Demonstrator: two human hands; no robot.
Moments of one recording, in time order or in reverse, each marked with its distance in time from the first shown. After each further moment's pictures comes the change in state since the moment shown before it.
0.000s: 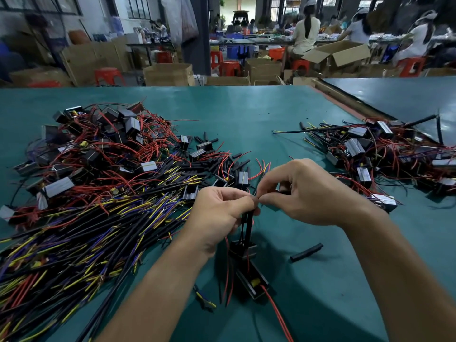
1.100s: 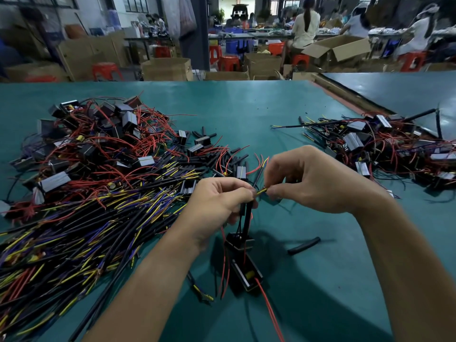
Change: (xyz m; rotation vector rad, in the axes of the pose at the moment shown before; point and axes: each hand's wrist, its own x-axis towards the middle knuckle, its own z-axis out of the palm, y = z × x) left_hand -0.003 0.009 -0.003 0.039 -0.092 0.017; right_hand -0.002 0.012 -0.013 0.244 -0.089 -0.022
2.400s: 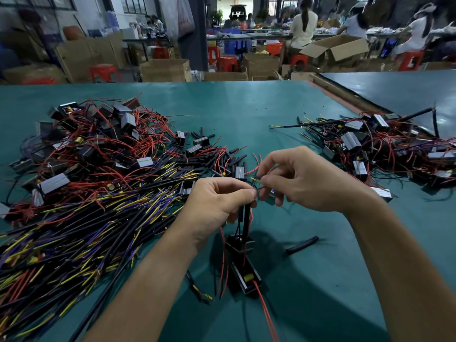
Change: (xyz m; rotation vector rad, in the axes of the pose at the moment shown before) left_hand 0.003 -0.006 -0.002 -0.002 -0.014 0.063; right_hand 0.004 -0.003 0.011 0.144 0.054 0.136
